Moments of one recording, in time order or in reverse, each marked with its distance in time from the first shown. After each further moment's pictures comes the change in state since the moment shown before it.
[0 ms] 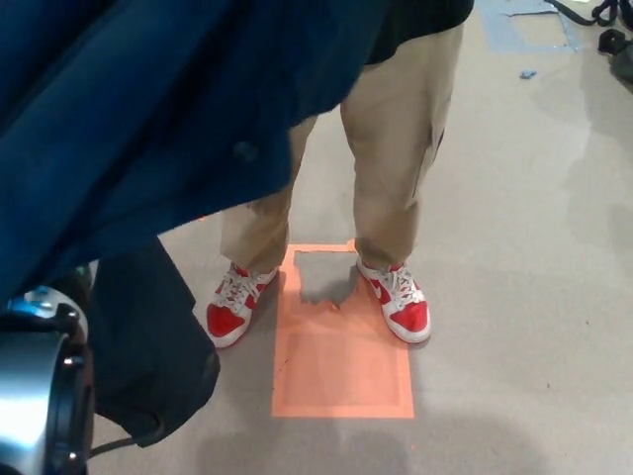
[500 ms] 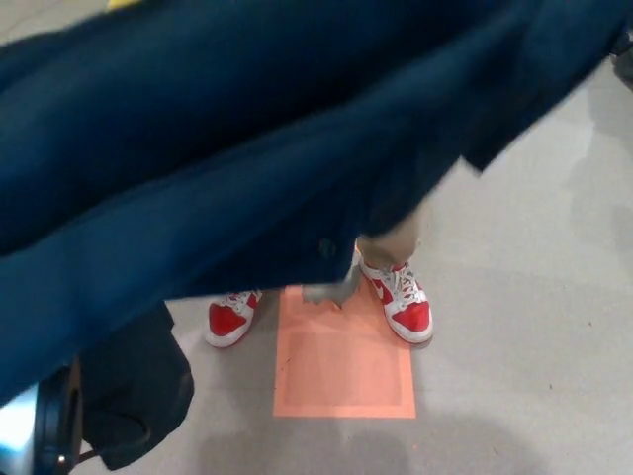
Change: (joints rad) left_arm 0.021 0.024 0.023 0.000 -0.001 -0.012 -0.014; right_arm 0.575 -0.023 -0.068 -0.040 0.050 -0.013 0.005
